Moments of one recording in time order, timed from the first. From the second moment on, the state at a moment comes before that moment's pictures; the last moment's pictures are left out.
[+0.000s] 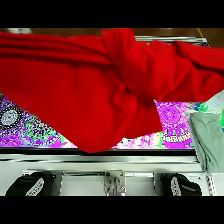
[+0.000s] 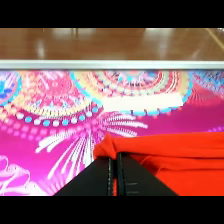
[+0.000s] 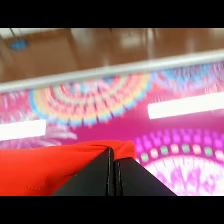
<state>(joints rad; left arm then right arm) -0.01 -0.78 1.83 1.38 -1.36 -1.56 -0.34 -0.59 1.51 -1.17 1.26 1.51</state>
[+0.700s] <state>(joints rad) -0.01 -0.62 1.81 1.36 -1.68 -1.56 -0.34 -0.51 1.52 -1.24 1.64 1.55</state>
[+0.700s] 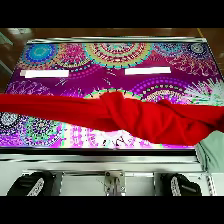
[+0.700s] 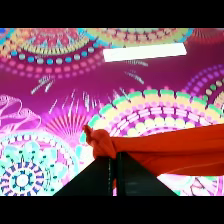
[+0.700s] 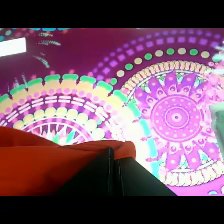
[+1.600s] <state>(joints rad) -0.01 -1.03 1.07 1.24 -0.96 -1.62 -0.10 -1.13 1.19 -1.14 0.94 1.58</state>
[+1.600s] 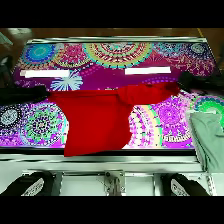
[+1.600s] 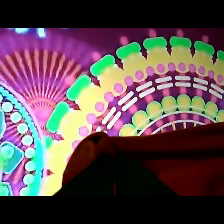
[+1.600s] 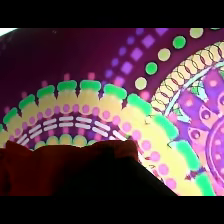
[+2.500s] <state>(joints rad) 0.25 -1.12 0.70 1.12 -1.34 -1.36 -0.11 -1.27 0.97 -1.12 1.25 1.43</state>
